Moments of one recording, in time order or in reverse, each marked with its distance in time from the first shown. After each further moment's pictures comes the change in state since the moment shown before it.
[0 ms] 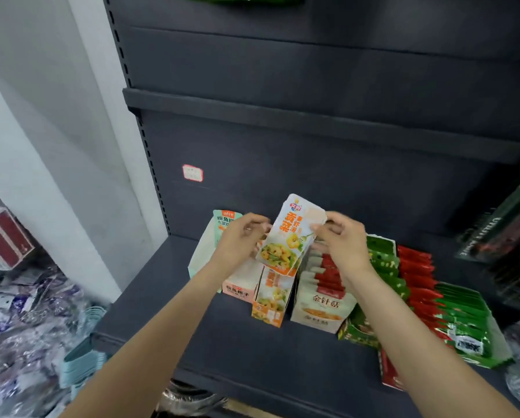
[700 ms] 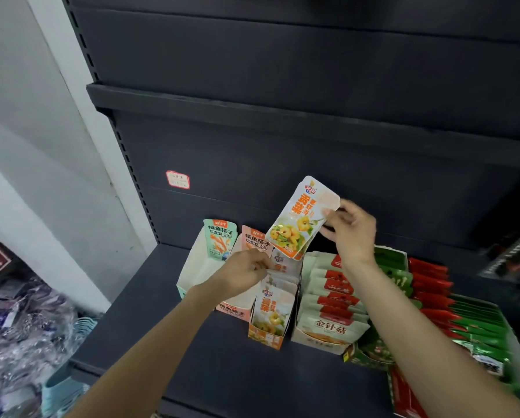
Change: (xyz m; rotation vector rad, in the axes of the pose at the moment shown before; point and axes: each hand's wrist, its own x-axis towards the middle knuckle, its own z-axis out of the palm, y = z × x) left_hand 0.040 -0.051 0.013 0.348 -0.417 -0.023; right_hand 0.065 0.008 0.006 0.158 0.164 -0.015
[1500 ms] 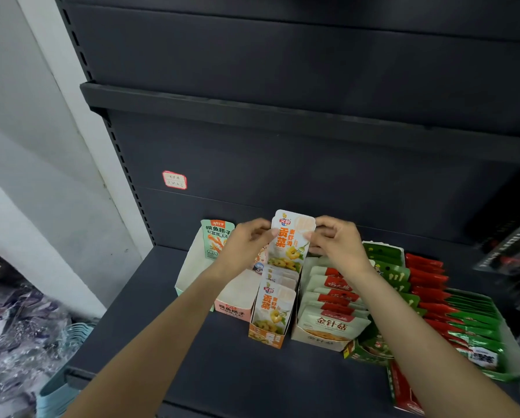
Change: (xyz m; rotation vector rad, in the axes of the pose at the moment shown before) left_hand 0.015 0.027 -0.015 -0.273 0.240 0.139; right_hand -0.009 0.012 -0.007 -0.286 -0.298 0.036
